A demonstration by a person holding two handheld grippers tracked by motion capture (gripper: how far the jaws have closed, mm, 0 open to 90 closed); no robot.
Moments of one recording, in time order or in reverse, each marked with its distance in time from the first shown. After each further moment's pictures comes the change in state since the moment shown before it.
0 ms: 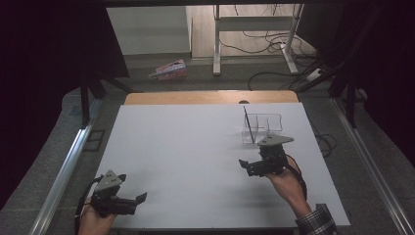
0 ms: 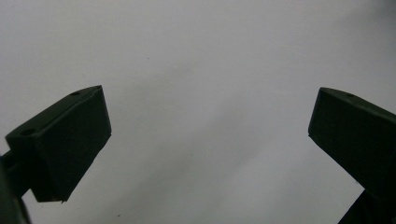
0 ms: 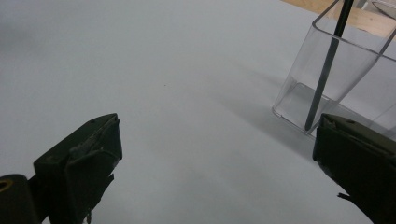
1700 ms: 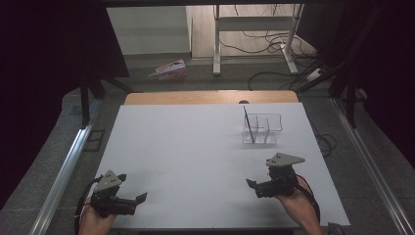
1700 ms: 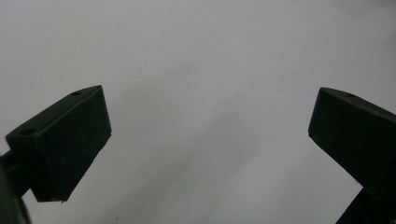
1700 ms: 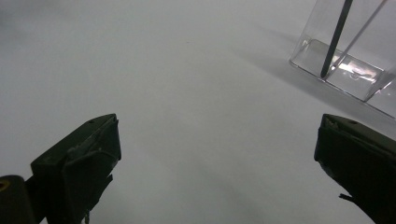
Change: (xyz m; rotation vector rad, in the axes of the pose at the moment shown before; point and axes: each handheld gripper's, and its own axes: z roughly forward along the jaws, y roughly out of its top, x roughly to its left) left arm 0.000 0.000 -0.001 -0.016 -0.009 0.002; right arm 0.021 -0.039 -0.034 0.031 0.015 -0.004
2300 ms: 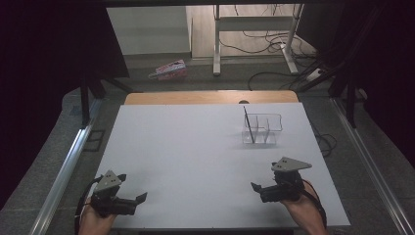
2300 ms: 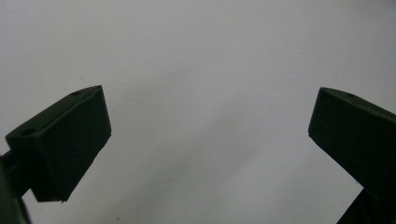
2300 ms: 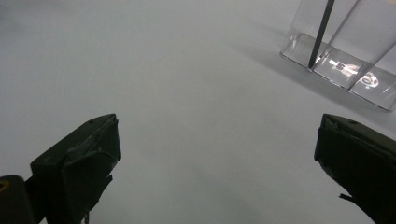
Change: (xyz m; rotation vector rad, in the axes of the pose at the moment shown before) left arm 0.000 0.000 0.000 -0.001 0.004 0.000; right arm 0.002 -0.010 -0.015 -0.003 -0.026 -0.005
